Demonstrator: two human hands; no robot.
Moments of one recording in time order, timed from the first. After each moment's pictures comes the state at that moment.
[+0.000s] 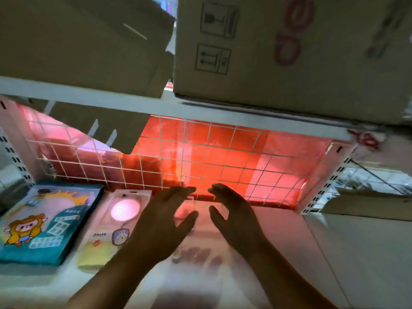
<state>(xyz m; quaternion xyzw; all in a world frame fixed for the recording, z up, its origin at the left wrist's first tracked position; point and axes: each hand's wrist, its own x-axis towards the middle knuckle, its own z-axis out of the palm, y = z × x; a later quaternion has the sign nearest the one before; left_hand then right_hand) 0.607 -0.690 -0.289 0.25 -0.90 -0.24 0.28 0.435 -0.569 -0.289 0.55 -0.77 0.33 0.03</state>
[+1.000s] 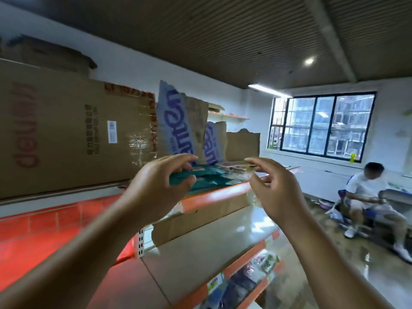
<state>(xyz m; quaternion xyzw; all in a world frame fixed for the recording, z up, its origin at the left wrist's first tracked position) 0.492 -0.348 0.005 -0.18 -0.85 -0.31 0.38 0.466 -0.083 0.005 0.24 -0.80 0.39 0.38</state>
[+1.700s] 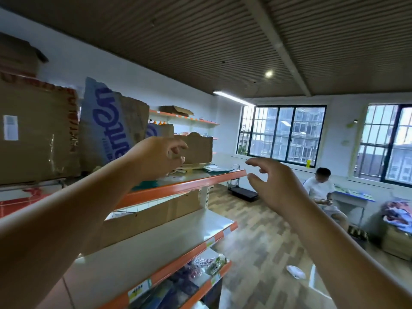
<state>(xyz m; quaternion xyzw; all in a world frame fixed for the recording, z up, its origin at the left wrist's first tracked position) 0.418 -0.146 0.075 -0.22 -0.91 -0.17 0.31 0.473 0.152 0.045 0.14 -0.89 0.27 0.35</state>
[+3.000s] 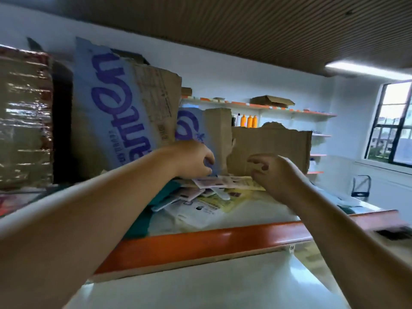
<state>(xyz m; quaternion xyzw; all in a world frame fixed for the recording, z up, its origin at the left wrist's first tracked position) 0.027 -0.149 0.055 0.03 -0.99 0.03 0.16 -0.063 0.080 0.015 0.40 -0.83 0.32 0.24</state>
